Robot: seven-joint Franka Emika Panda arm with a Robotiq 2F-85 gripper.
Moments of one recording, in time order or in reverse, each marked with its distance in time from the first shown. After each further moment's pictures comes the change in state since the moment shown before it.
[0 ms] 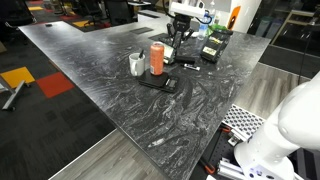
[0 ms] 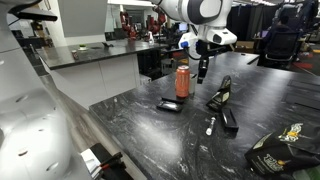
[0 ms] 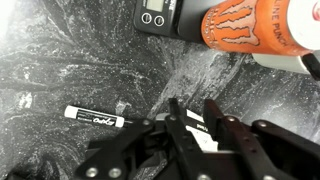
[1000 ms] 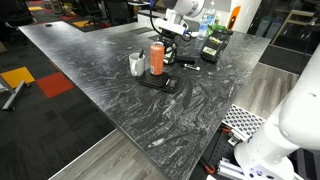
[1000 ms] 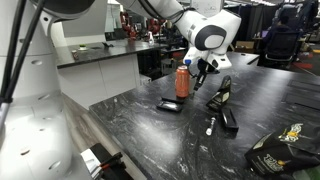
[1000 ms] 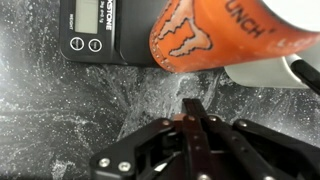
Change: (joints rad) arm 0.026 0.230 -0.003 0.076 0.242 0.064 0.006
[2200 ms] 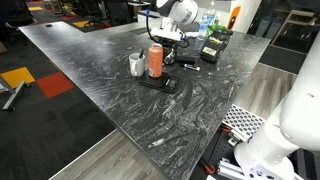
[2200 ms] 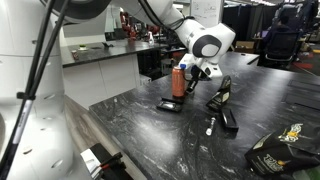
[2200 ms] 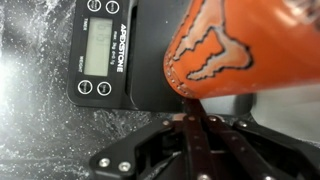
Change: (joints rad) arm 0.030 0.056 0.001 0.001 0.046 -0.101 0.004
